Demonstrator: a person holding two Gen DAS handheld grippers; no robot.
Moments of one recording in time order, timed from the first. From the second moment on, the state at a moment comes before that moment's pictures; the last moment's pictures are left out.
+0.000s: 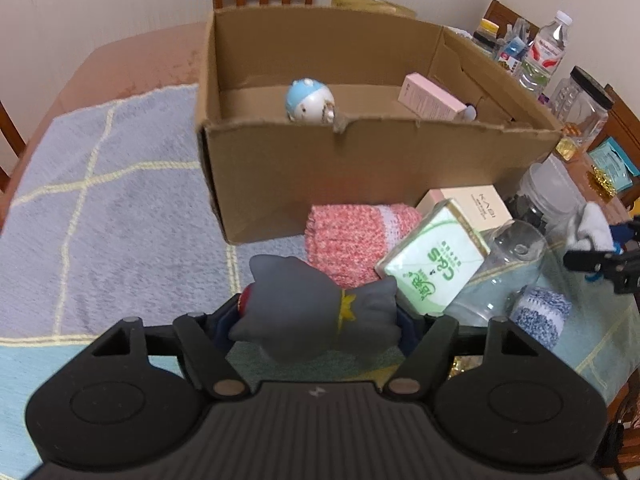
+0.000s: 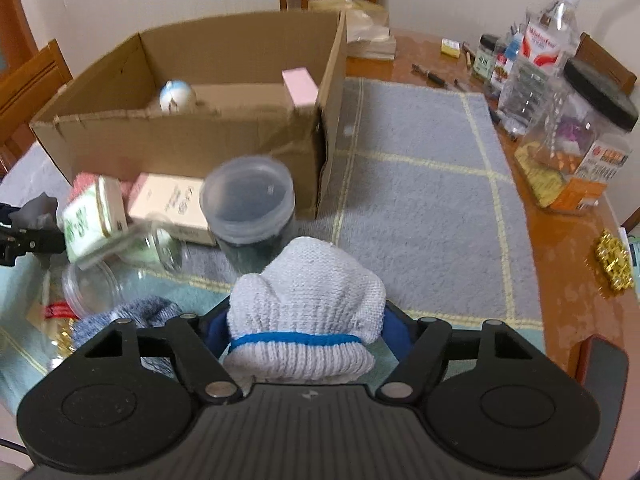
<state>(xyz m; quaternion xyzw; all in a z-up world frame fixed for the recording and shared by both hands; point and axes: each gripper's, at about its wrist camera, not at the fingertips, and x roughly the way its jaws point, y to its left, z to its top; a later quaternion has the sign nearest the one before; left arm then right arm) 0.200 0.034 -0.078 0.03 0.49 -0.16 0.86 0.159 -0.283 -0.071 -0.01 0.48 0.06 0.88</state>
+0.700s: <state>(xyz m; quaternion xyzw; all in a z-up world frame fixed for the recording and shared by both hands) 0.266 0.016 0.028 0.08 0.40 -0.20 0.89 0.225 -0.255 0.028 -0.02 0.38 0.11 0.92</state>
